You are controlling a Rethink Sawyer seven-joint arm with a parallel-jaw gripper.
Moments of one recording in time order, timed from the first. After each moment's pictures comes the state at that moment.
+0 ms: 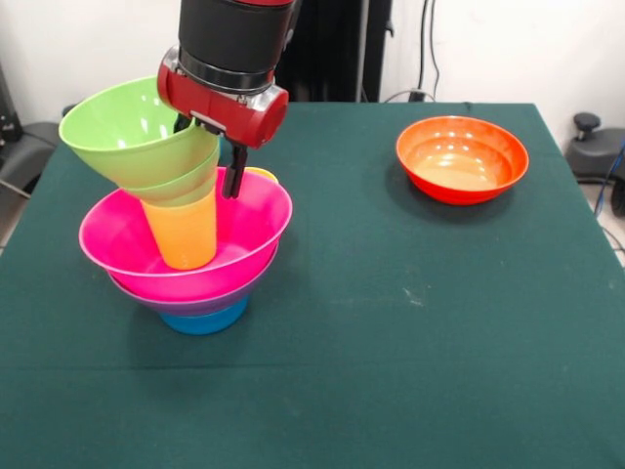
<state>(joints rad) -0.22 -0.54 -0.16 1.32 -0.12 0.71 1.98</state>
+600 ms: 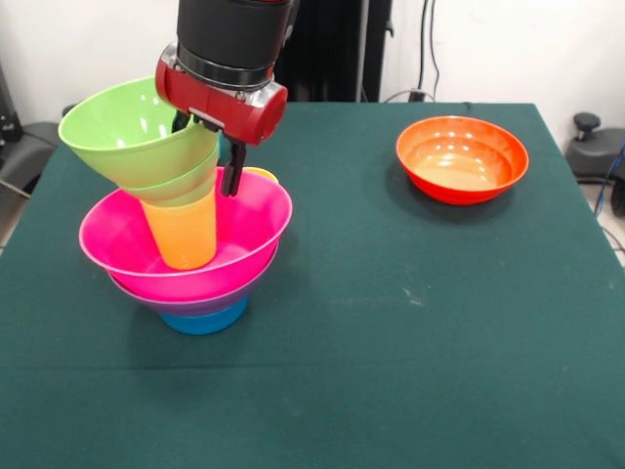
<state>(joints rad) -0.22 -0.55 -0.16 1.32 -0.12 0.71 1.98</state>
